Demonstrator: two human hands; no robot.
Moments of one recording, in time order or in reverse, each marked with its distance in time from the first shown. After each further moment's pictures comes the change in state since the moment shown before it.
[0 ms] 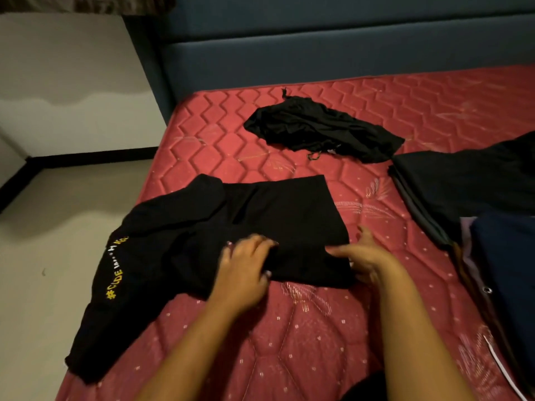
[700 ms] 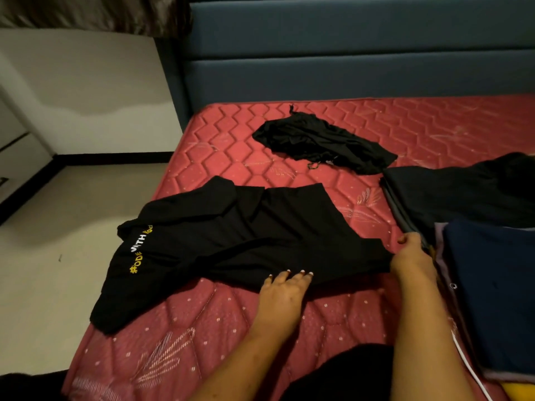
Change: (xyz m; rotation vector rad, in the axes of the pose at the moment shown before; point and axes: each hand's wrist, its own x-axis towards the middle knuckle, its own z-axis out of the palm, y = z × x) left_hand -0.047 0.091 0.049 0.089 -0.008 0.018; right_hand -0.035 0.022 -0.076 -0.467 0.582 -0.100
